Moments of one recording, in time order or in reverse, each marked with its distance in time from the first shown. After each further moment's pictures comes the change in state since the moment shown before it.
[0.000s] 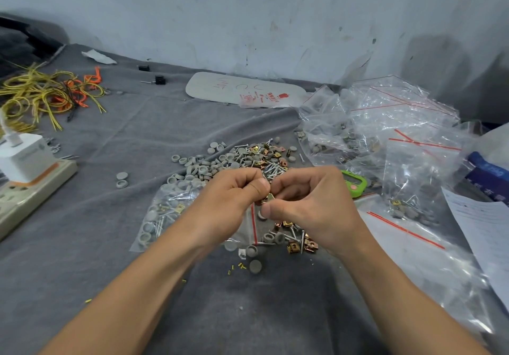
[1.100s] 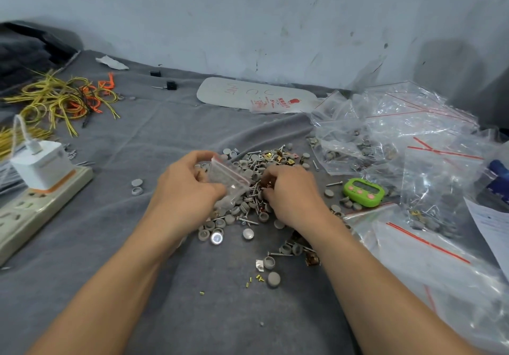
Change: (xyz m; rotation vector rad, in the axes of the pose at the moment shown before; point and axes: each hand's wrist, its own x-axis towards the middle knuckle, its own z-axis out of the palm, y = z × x) left_hand -0.002 -0.014 -0.060 0.219 0.477 -0.200; right_hand 0.072 0.029 0.040 -1.023 0.016 0.190
